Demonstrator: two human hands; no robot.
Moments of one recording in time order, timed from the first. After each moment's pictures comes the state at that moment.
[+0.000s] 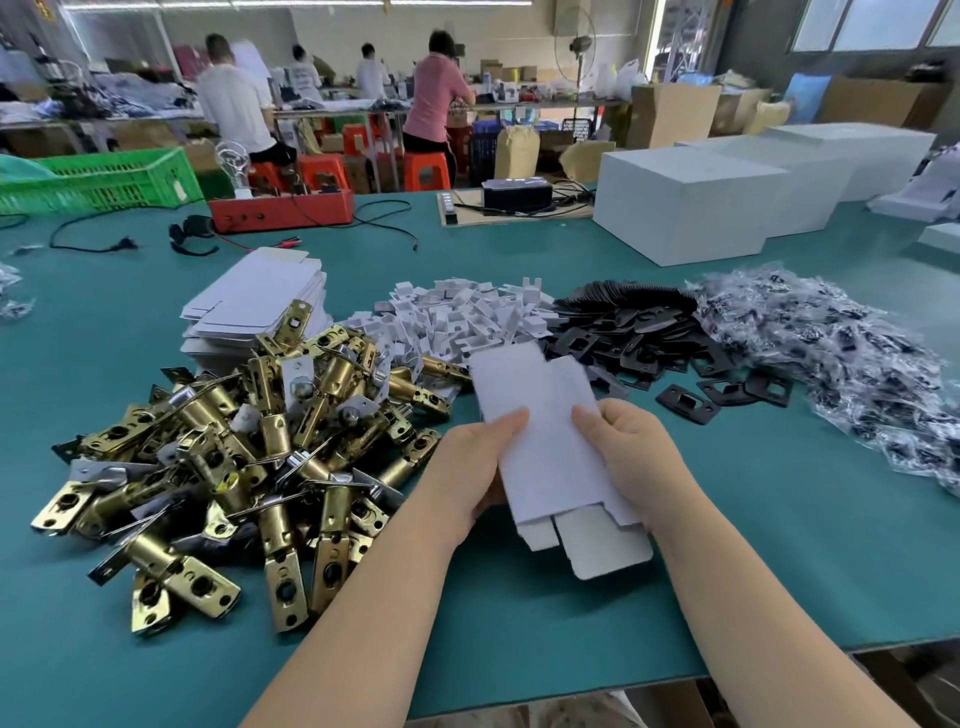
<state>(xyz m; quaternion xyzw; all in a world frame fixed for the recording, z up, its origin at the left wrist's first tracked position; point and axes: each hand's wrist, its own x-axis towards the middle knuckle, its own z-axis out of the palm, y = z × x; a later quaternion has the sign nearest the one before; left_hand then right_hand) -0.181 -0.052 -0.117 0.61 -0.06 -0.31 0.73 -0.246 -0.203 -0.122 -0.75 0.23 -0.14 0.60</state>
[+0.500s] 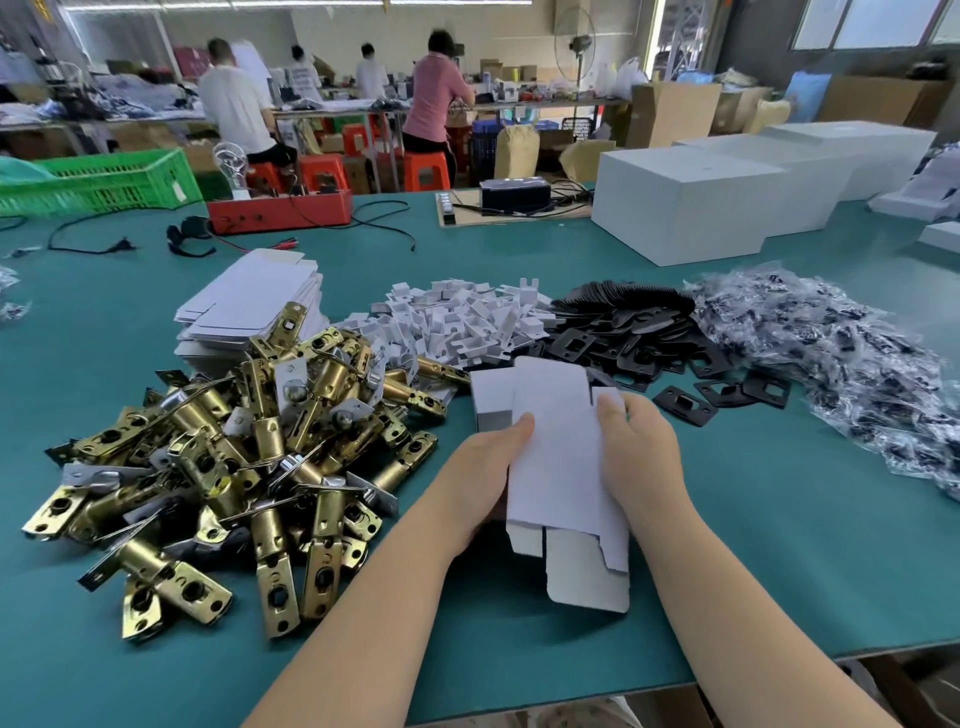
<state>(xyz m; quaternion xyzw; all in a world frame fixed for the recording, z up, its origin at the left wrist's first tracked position) -0.187 -0.057 -0.118 0.67 -0.12 -0.33 0.65 -0.239 -0.202 -0.128 -0.77 0.29 -0.26 0.51</state>
